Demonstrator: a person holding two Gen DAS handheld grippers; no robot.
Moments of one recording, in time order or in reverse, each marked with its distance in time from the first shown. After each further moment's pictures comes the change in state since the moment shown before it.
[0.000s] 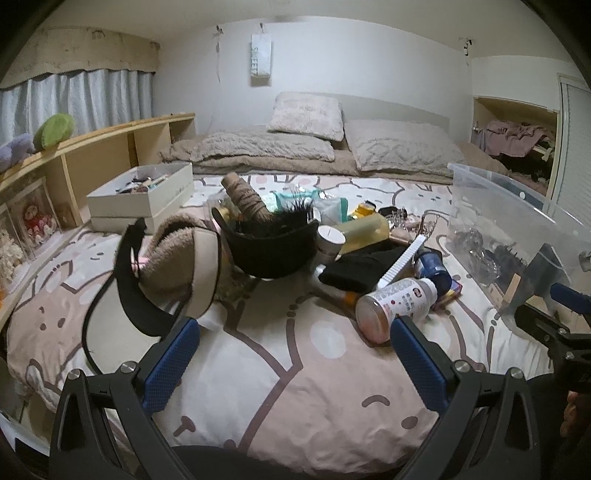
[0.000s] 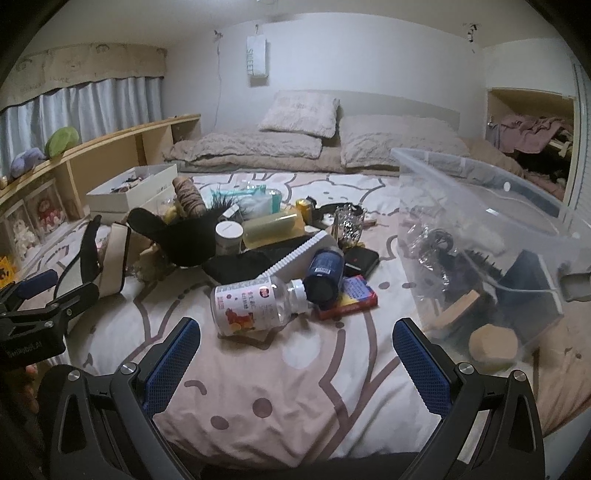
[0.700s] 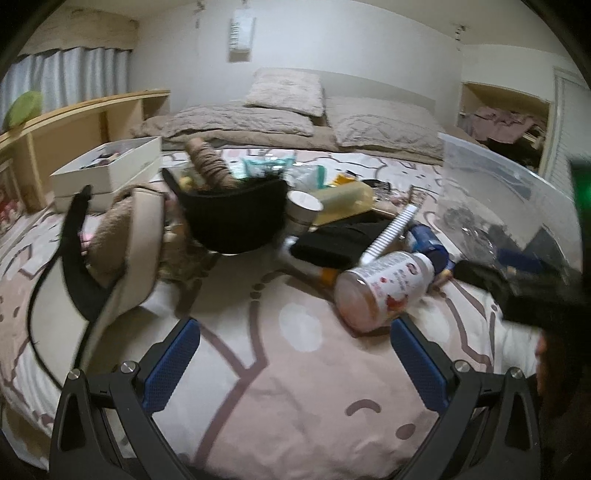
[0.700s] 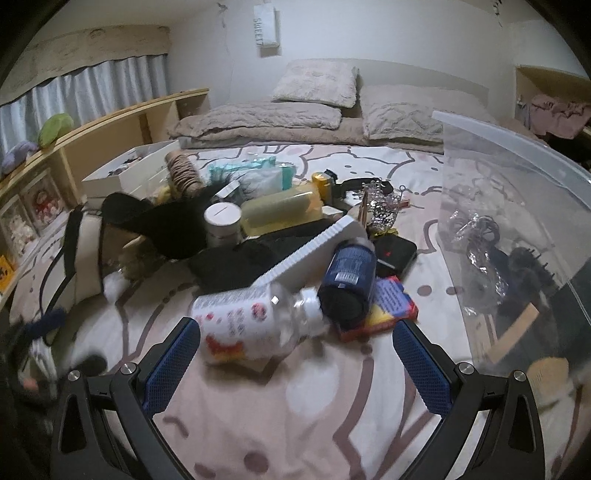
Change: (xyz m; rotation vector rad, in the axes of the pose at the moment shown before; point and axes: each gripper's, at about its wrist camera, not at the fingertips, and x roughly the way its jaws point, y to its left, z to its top) left arm 0.057 -0.022 -0.020 0.027 0.065 -0.109; right arm 0.097 -0.013 0.027 0.017 0.098 0.080
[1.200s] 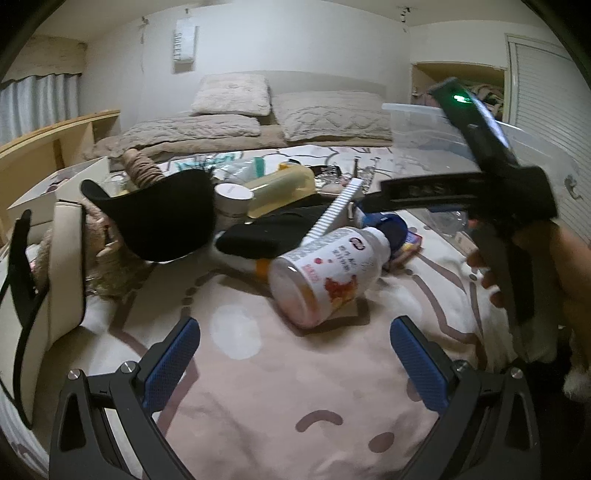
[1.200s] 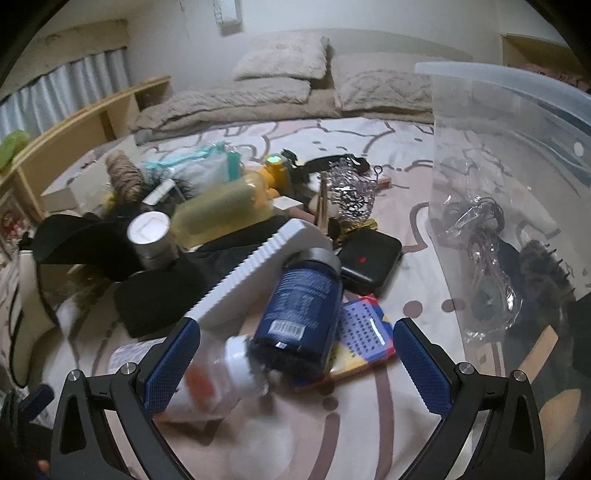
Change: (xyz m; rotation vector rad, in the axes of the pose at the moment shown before) left arm 0.027 -0.040 -0.013 0.143 -0.020 -0.120; right arm 0.070 -0.039 0.031 0.063 0.110 -0.078
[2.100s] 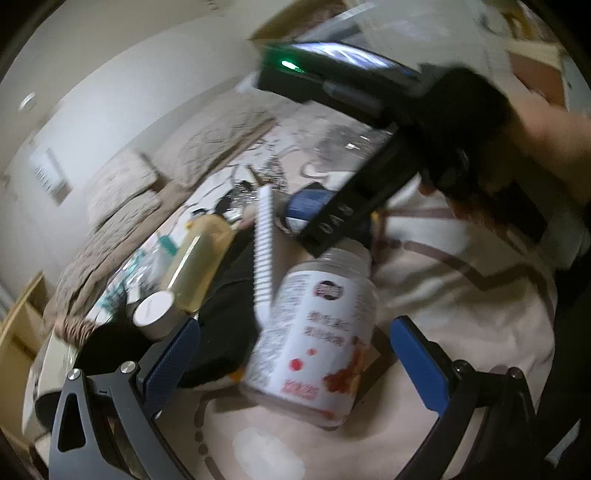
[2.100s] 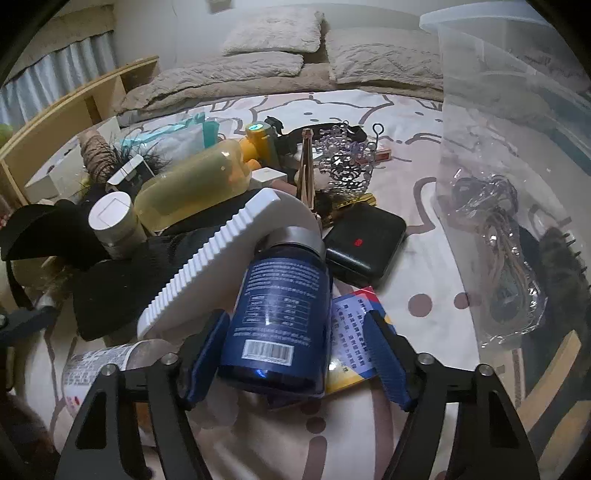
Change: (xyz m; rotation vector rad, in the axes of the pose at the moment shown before) left arm 0.069 -0.041 0.028 0.724 -0.023 -0.124; right arm 0.034 -0.013 -0.003 0.021 0.078 0.031
